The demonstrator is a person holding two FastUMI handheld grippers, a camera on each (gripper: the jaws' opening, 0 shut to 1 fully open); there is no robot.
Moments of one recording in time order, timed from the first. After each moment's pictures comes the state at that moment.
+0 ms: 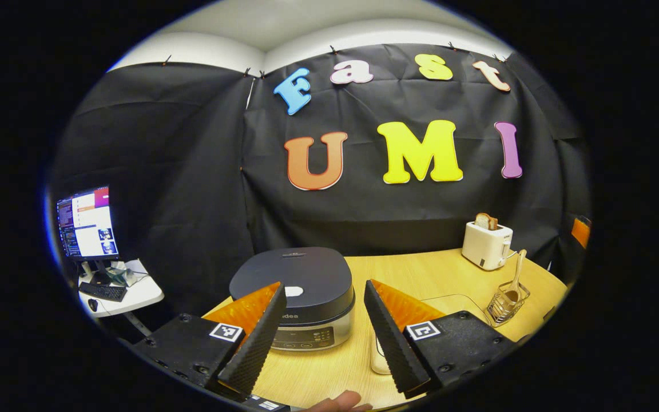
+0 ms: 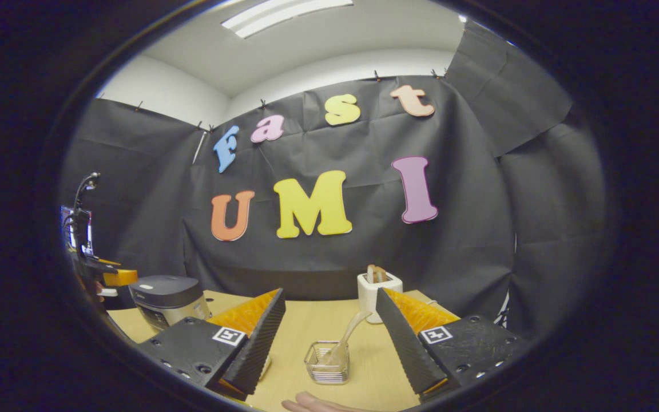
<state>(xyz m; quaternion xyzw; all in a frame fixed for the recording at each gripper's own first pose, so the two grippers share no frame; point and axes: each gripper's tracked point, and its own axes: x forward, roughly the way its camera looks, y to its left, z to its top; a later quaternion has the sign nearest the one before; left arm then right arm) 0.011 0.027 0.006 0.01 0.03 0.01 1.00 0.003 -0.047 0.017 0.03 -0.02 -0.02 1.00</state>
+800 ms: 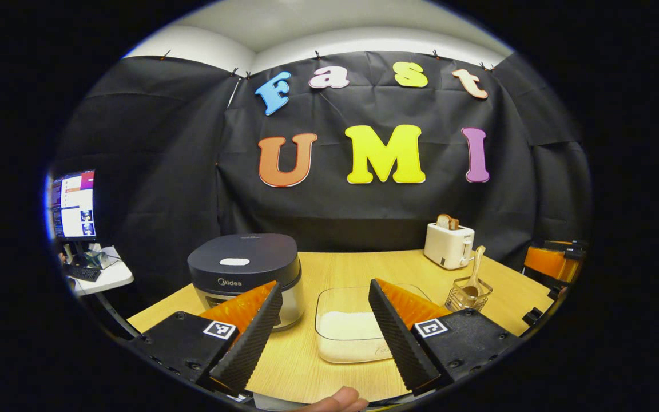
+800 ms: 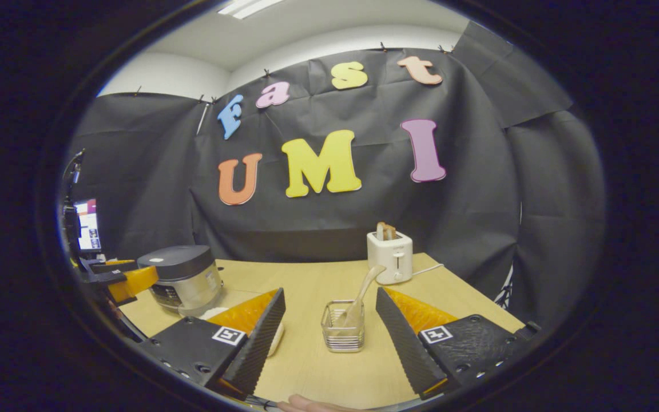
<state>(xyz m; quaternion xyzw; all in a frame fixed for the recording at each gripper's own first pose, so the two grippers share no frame) -0.020 -0.046 -0.027 -0.02 0.01 -0.06 1.00 -0.015 -0.016 -0.041 0.04 0.07 -0.01 1.00</state>
